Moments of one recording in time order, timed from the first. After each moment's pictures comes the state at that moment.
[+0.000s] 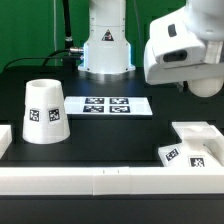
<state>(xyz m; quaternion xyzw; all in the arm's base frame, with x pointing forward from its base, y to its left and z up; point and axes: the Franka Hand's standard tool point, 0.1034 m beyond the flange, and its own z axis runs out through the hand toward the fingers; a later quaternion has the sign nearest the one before) 0.520 0.132 0.098 -0.94 0.03 0.31 0.10</state>
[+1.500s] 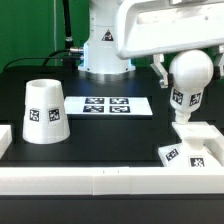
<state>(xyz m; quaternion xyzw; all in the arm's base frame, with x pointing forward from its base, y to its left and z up) 0.613 0.073 0.134 -0.98 -0.06 -0.18 0.05</state>
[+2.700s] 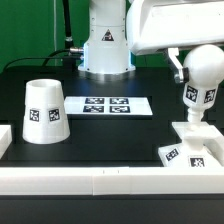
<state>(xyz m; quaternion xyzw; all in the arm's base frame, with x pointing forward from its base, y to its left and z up) 0.623 0.091 0.146 -0.97 -0.07 -0.24 0.04</state>
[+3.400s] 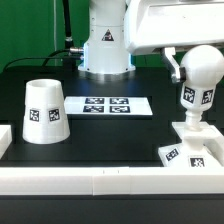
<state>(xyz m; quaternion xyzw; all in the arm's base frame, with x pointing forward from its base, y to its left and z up) 0.621 0.090 0.143 -0.96 -0.07 -0.26 0.04</state>
